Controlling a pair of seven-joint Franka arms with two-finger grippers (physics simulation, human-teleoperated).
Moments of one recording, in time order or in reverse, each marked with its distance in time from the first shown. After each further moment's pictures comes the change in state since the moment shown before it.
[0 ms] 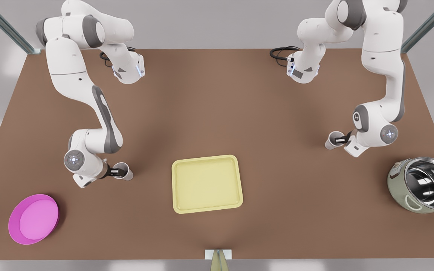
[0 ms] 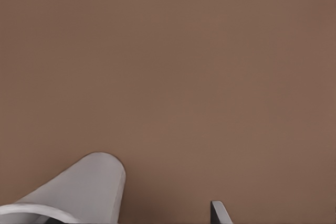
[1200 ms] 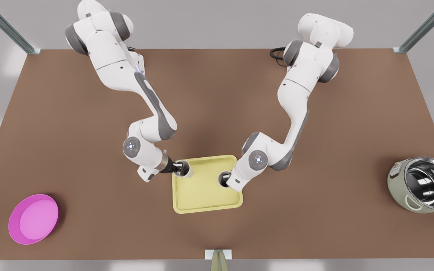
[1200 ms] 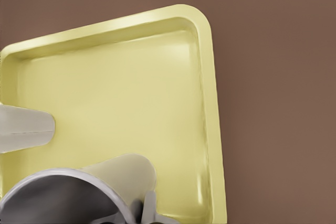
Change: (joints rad) left arm -0.439 0.677 -0.355 1.123 -0.044 -0.054 -0.824; right arm 0.371 0.048 0.017 0.154 0.432 0.103 0.039
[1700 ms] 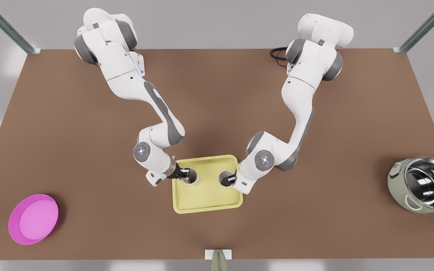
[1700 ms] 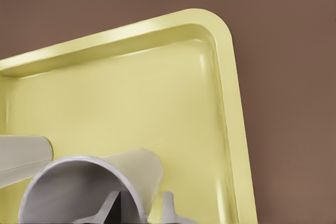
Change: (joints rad) left arm 0.027 -0.044 -0.002 0.000 -0.007 -0.041 -0.148; right arm 0.035 0.110 -0.009 0.075 0.008 0.079 0.037
